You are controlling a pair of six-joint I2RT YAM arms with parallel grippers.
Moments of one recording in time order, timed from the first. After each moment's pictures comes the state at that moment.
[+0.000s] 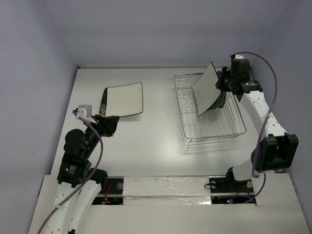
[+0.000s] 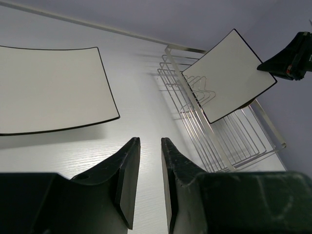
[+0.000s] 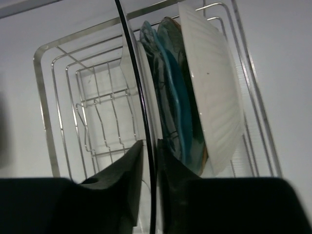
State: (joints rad) left arm -0.25 0.36 0.65 -0.35 0.15 -0.49; right arm 0.09 1.48 1.40 -0.53 0.02 0.31
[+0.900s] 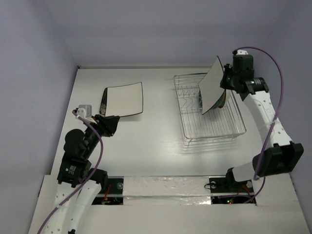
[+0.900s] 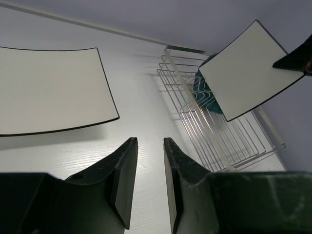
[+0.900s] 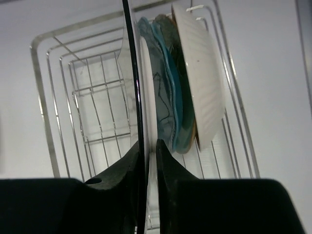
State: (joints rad) left arm -0.25 0.36 0.65 -0.35 0.15 -0.49; right arm 0.14 1.47 1.52 -0.69 0.11 0.26
